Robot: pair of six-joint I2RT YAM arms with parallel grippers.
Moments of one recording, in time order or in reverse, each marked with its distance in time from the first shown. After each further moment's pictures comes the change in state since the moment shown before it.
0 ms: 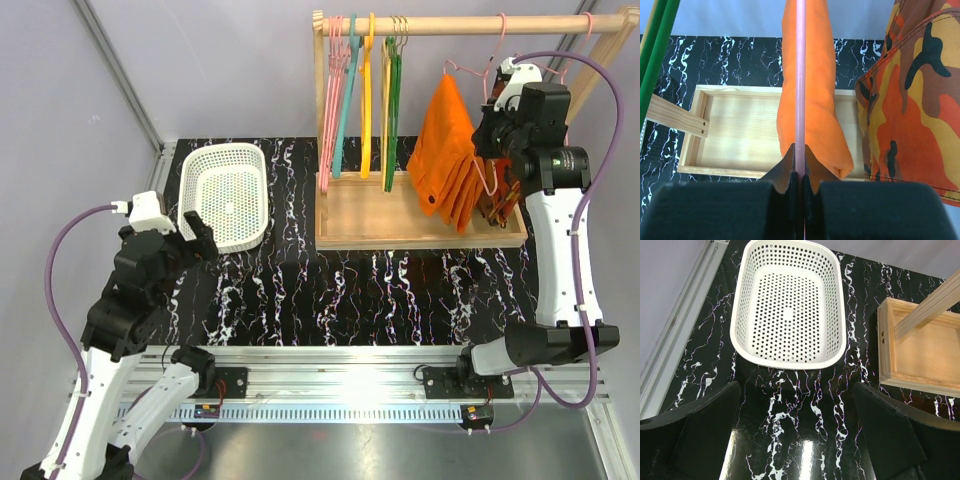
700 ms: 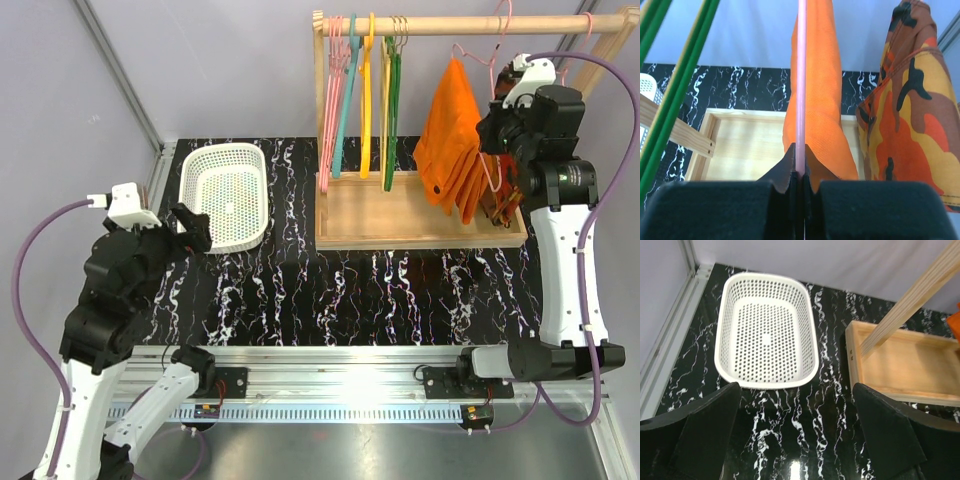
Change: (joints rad) left arm 0.000 0.011 0.137 0.001 0.081 0.018; right arm 0.000 -0.089 -0.068 0.134 -0.012 -0.001
